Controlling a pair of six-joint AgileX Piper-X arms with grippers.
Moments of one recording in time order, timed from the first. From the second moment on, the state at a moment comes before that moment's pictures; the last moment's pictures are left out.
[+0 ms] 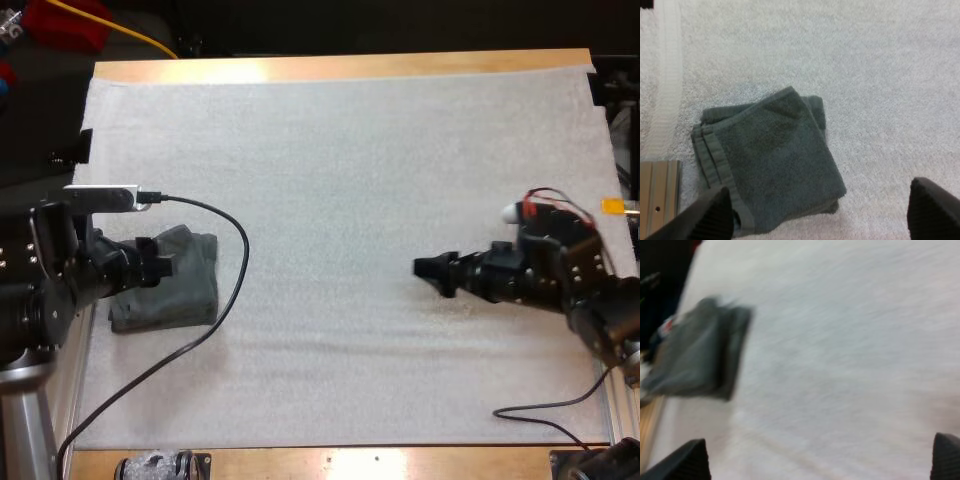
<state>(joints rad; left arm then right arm) 0.15 0.94 -1.25 1.33 0.13 -1.70 0.45 1.01 -0.83 0.72 -0.38 -1.35</state>
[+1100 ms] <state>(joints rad) 0.05 0.74 -1.24 1.28 0.09 -1.69 -0.04 0.66 -0.83 1.05 -0.17 -1.70</state>
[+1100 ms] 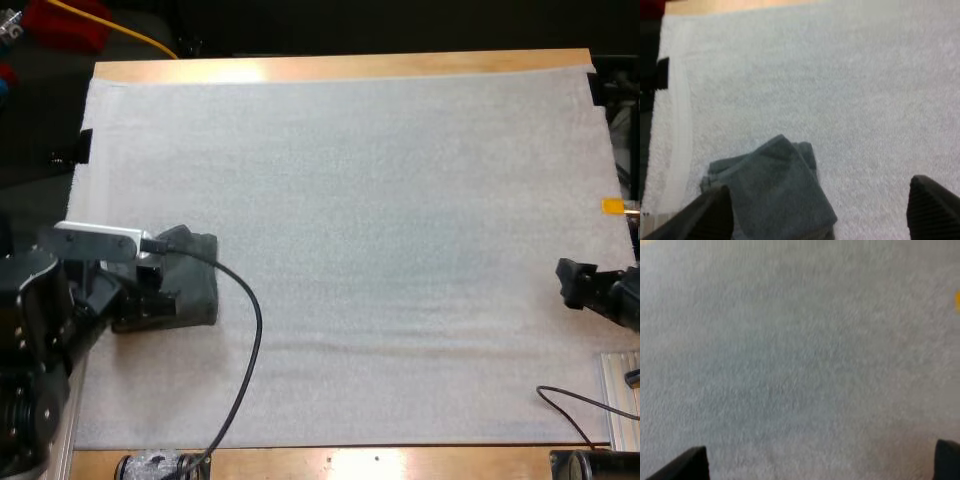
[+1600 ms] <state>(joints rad) -0.03 0.51 -1.24 1.28 0.09 -1.65 -0.04 0.34 -0.83 1.05 -0.16 -1.72</state>
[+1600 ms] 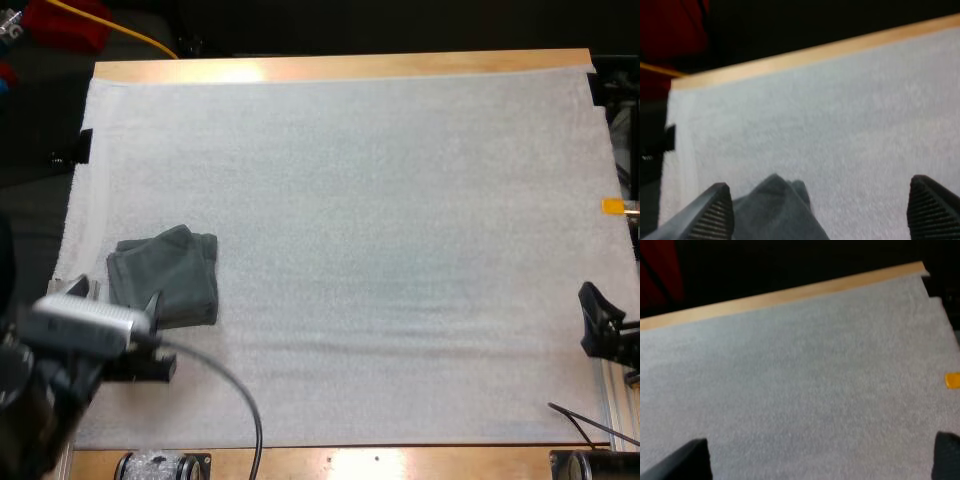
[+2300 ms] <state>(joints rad) -0.03 0.10 -1.25 1.44 0.09 -1.65 -0.04 0.09 -0.83 1.23 -0.16 -1.72</state>
